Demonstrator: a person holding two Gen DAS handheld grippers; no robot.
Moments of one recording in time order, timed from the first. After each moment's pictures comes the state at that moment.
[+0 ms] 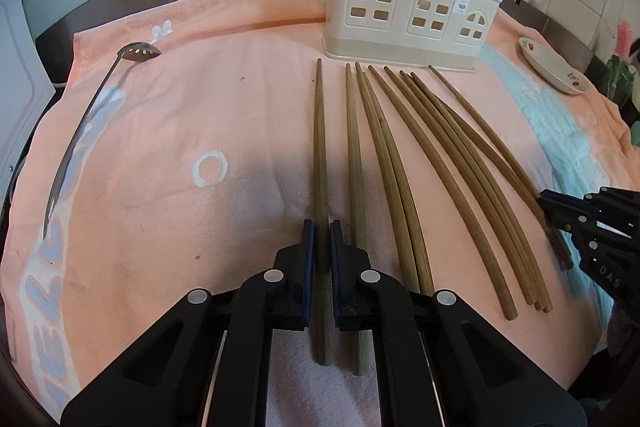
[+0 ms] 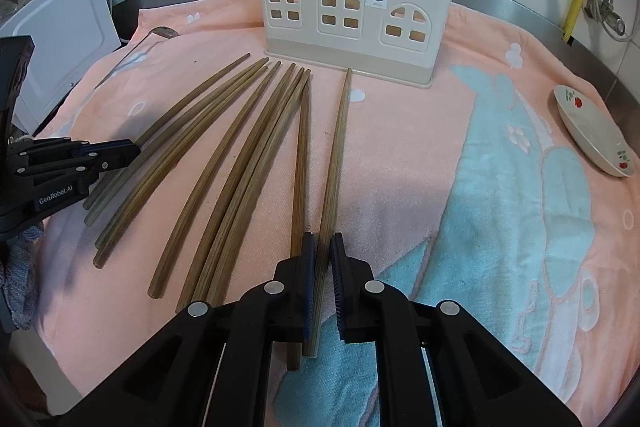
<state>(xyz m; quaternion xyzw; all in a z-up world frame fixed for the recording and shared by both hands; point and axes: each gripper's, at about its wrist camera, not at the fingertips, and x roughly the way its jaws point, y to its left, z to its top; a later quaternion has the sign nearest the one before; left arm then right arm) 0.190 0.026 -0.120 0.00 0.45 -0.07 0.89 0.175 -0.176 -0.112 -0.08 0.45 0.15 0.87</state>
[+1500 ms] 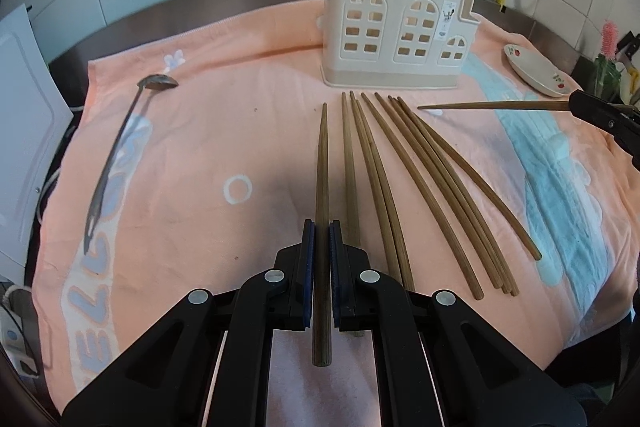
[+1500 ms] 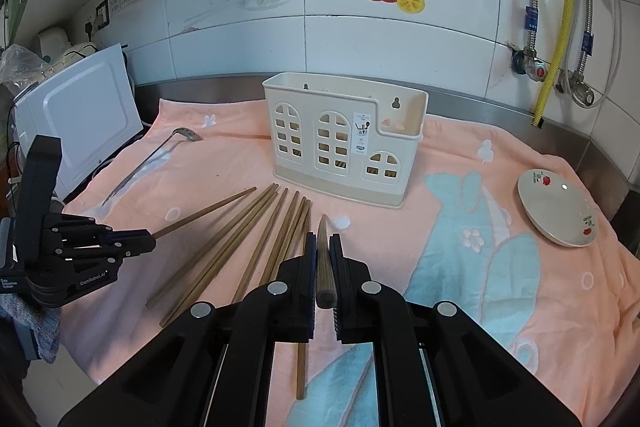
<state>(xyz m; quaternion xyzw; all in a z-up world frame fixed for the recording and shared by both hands) 0.170 0.032 -0.075 0.03 0.44 -0.08 0.90 0.162 -0.186 -0.010 -0.05 0.33 0.17 0.93</state>
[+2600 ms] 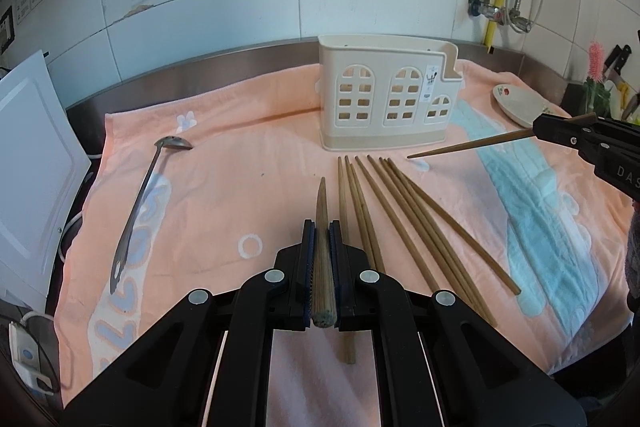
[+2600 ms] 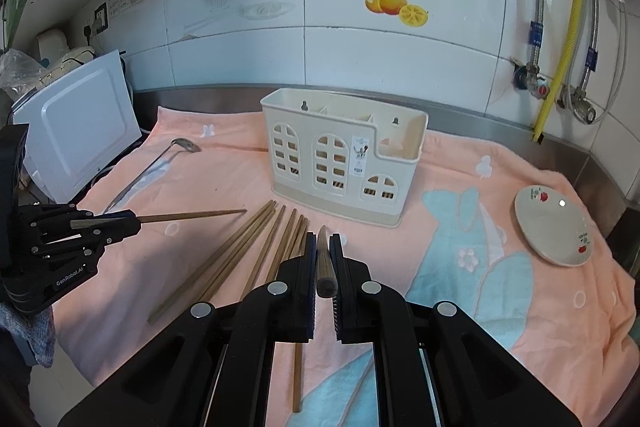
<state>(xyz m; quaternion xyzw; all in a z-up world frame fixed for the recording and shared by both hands) 0.160 0.027 -0.030 0.03 0.36 -0.08 0.93 0.176 -0.185 0.010 -0.06 0.33 0.17 0.93</state>
